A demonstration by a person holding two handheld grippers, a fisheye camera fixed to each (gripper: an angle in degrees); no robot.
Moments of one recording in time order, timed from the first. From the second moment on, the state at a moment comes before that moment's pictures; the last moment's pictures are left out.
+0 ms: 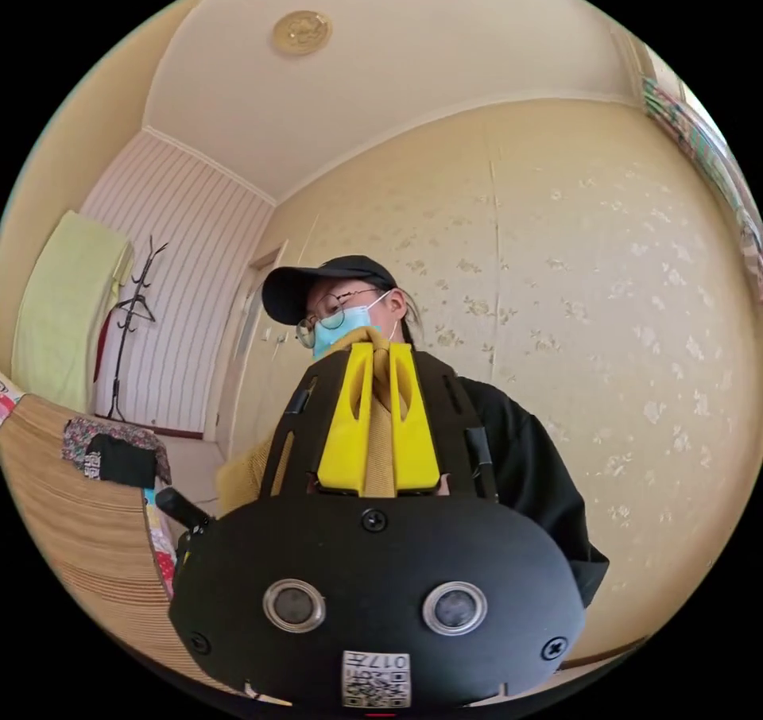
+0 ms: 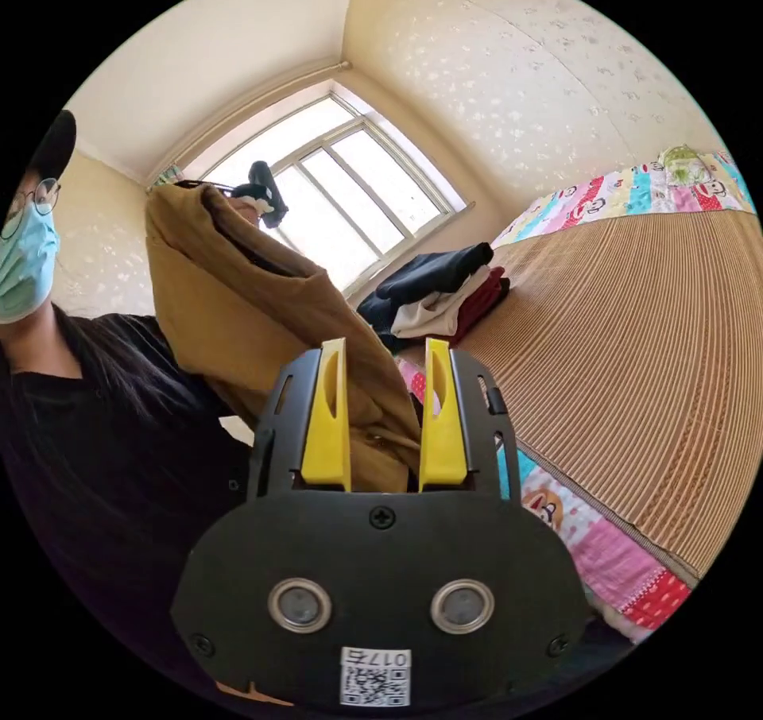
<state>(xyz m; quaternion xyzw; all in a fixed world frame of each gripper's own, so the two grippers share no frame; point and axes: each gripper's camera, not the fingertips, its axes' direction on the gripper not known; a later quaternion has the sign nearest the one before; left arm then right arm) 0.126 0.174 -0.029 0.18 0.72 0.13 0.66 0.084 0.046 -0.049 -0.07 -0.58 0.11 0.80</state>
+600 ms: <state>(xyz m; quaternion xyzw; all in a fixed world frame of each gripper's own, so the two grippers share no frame) 0.167 0.210 -0.148 0.22 0.33 0.08 0.92 0.149 -0.026 -0.276 0.28 -0.20 0.20 0.92</state>
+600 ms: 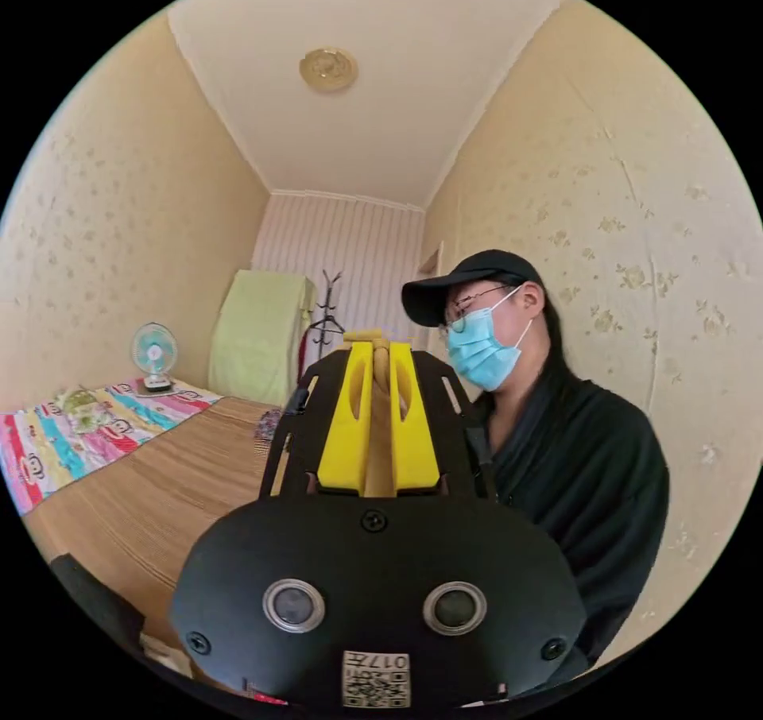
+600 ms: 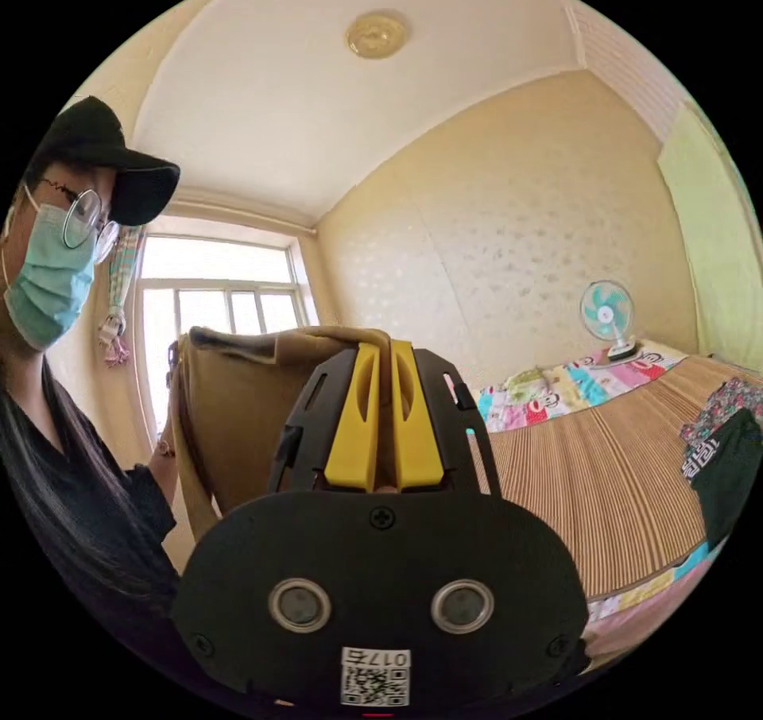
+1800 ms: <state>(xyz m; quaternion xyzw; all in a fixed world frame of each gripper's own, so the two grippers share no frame) 0.008 0.247 0.467 -0.26 0.13 -0.25 0.93 0.009 0.020 0.215 -0.27 -0.10 0.18 0.94</state>
